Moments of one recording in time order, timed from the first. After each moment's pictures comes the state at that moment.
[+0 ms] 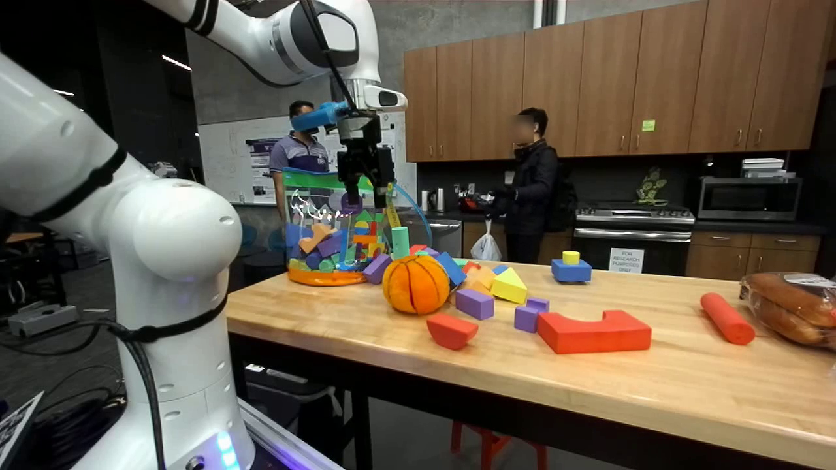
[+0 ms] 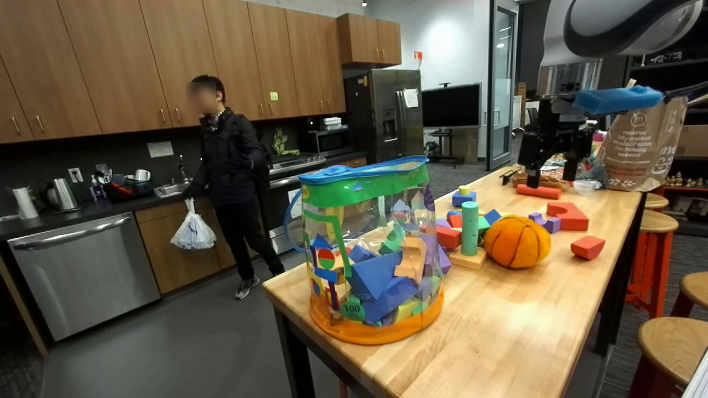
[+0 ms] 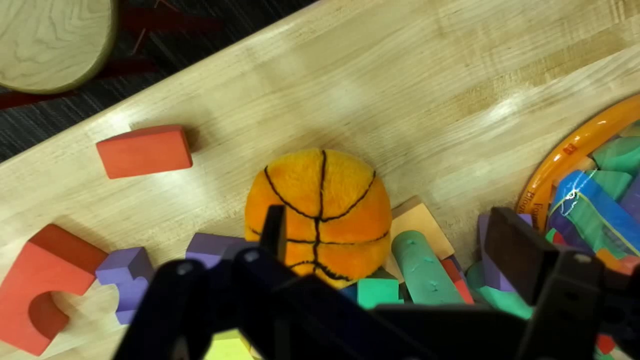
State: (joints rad) arm -0.10 -0.82 -0.02 -2.65 -0.01 1.90 0.16
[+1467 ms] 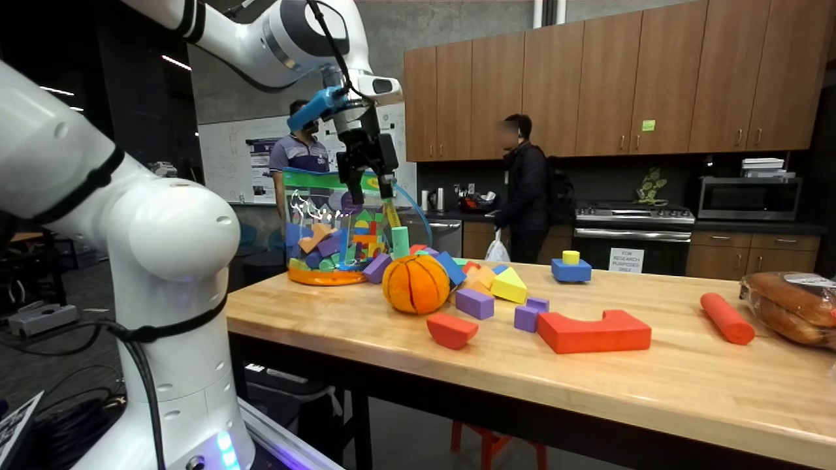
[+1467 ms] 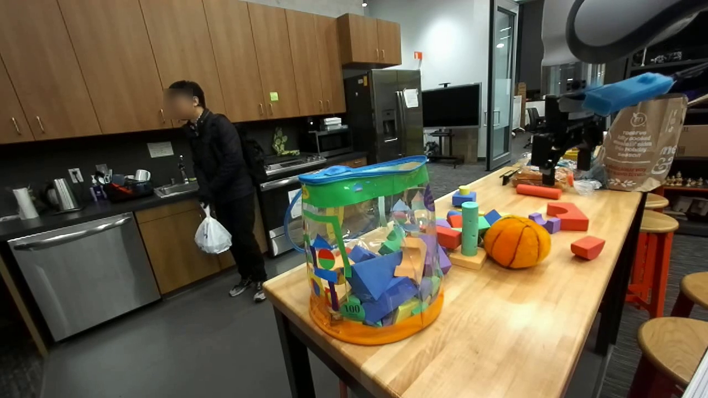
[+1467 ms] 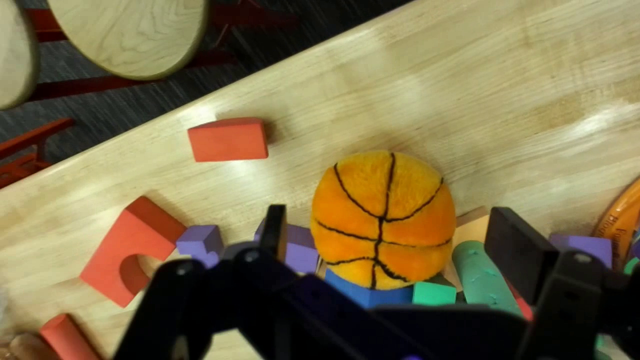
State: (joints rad) arm -0.12 -0.85 0.04 -2.64 -0.16 1.84 0.19
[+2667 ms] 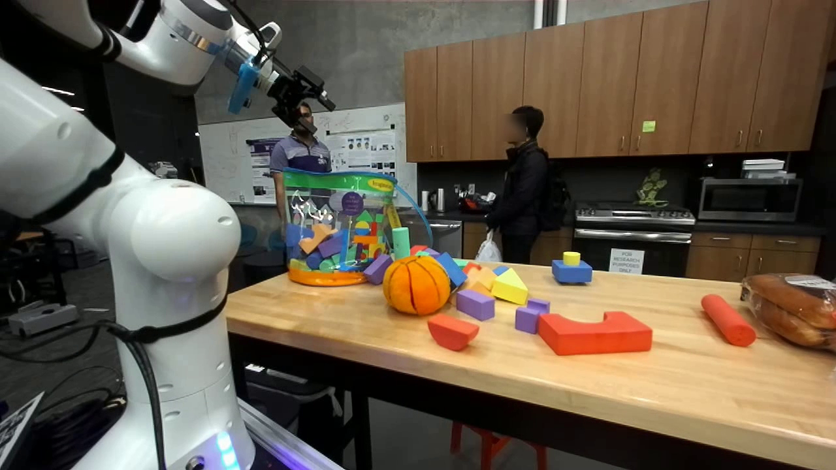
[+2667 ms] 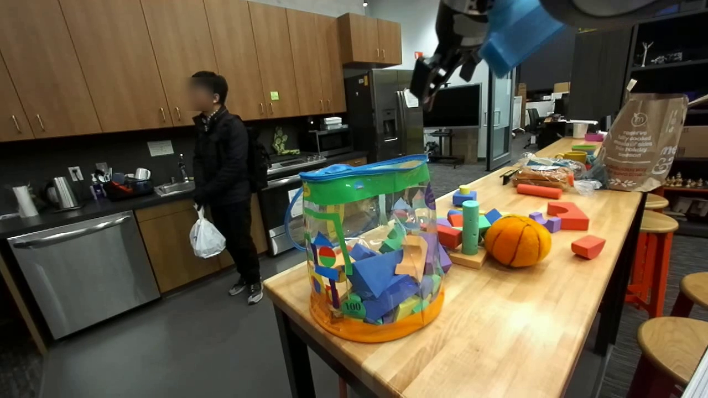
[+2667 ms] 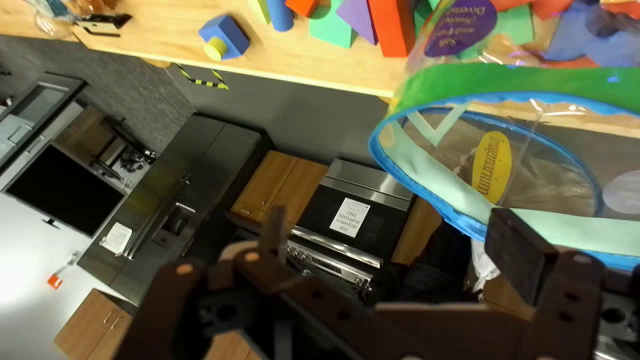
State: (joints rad) arm -0.11 -0.82 0.62 -2.34 -0.36 2.11 0.54
